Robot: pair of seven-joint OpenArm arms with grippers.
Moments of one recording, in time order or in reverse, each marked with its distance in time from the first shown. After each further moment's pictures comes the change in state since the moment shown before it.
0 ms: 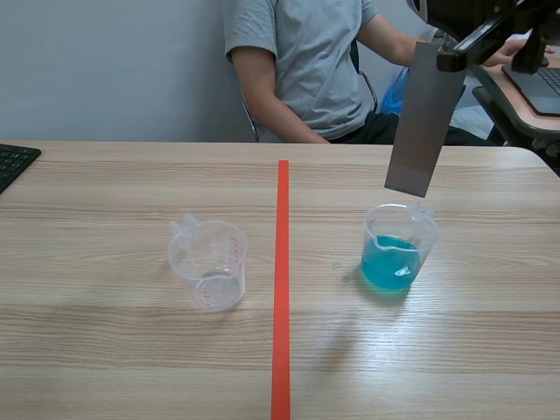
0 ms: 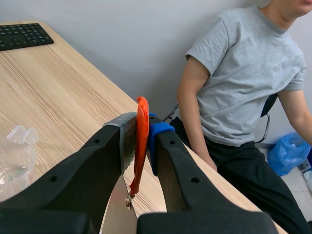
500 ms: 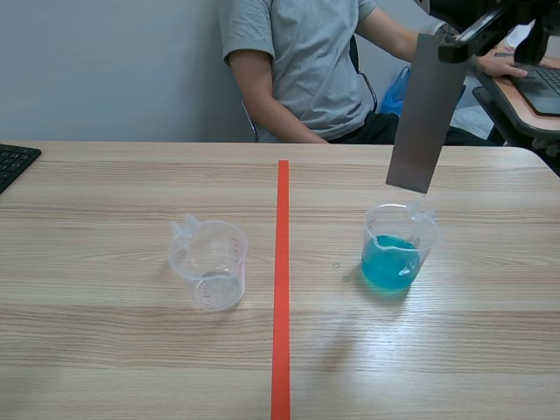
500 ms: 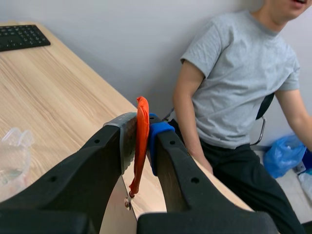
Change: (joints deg) left arm 16.7 12.4 -15.6 0.0 2.8 1.0 0.2; right arm 1.6 0.0 0.0 0.0 -0.2 0.0 -0.4
